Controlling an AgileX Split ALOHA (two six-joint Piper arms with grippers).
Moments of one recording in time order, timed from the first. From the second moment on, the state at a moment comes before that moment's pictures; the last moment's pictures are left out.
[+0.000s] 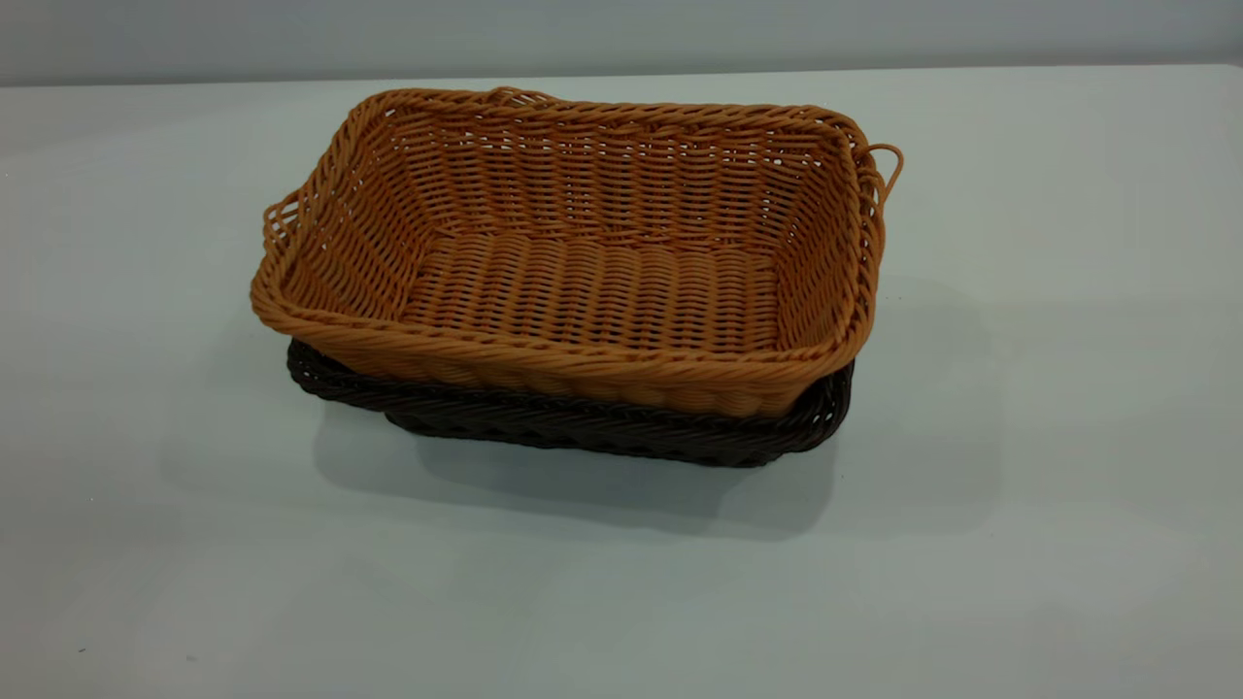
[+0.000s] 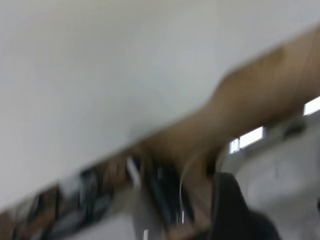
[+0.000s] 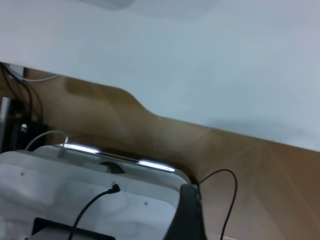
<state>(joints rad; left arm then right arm) -0.51 0.51 -0.50 0.07 1.09 -0.07 0.26 0.62 -0.47 0.17 1.11 -0.03</state>
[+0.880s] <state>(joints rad) -0.29 -0.02 -0.50 0.08 1.15 -0.08 0.05 0.16 -0.46 0.19 1.11 -0.03</state>
